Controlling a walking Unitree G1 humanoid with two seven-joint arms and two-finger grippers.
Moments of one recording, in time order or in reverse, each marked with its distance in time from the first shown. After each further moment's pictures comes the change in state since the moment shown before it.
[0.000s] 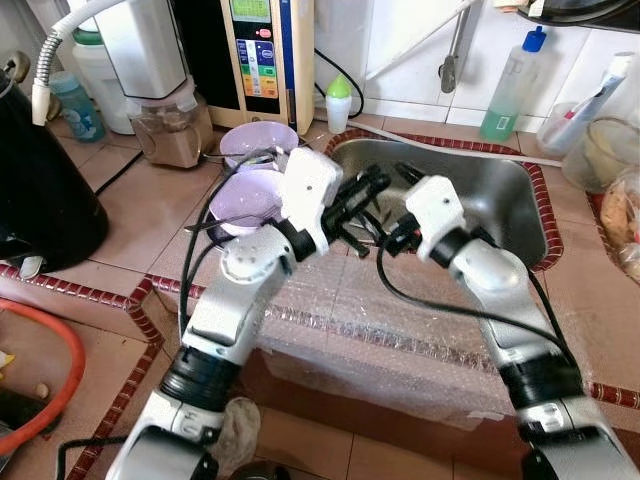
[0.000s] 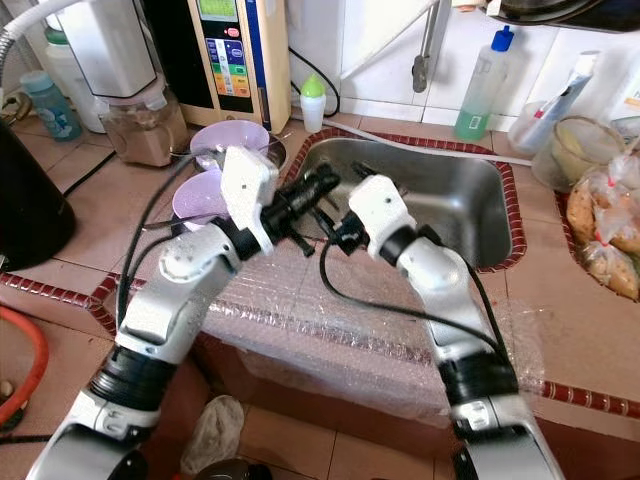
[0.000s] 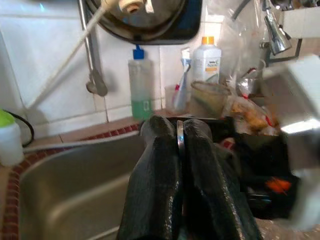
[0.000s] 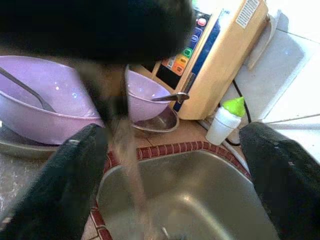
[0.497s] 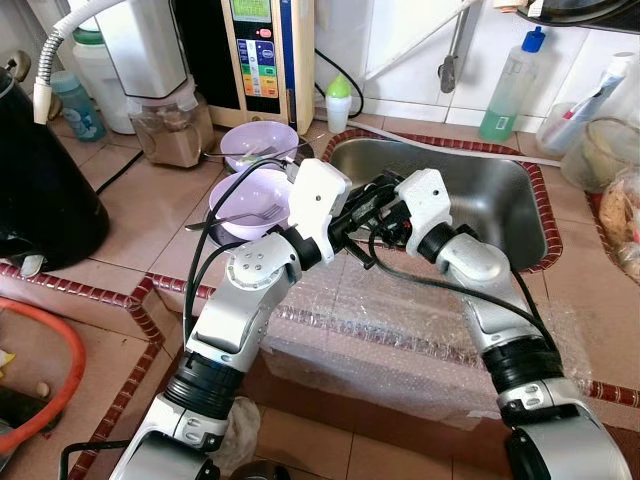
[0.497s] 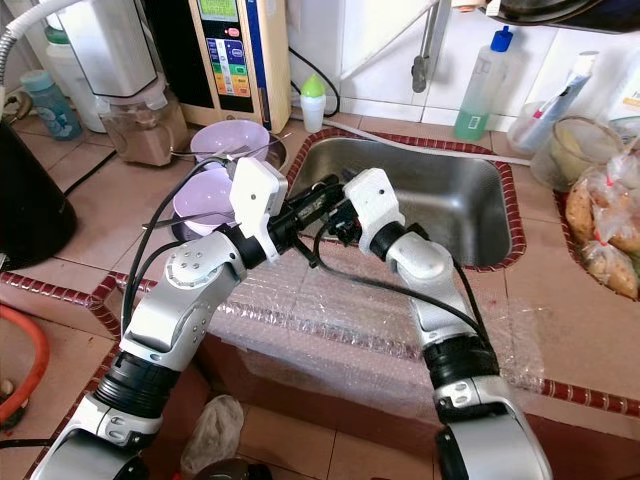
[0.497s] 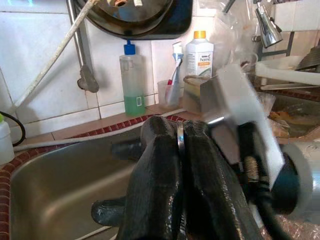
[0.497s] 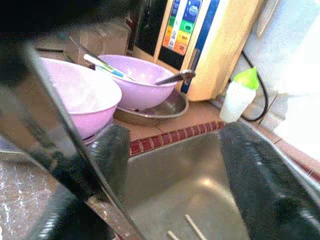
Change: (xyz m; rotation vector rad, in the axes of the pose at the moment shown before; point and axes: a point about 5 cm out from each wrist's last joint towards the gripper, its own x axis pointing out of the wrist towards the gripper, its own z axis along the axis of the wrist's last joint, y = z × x) left arm 0.000 -0.005 -0.002 0.016 0.015 -0.023; right arm 0.014 0.003 -0.015 0.155 0.077 -0.022
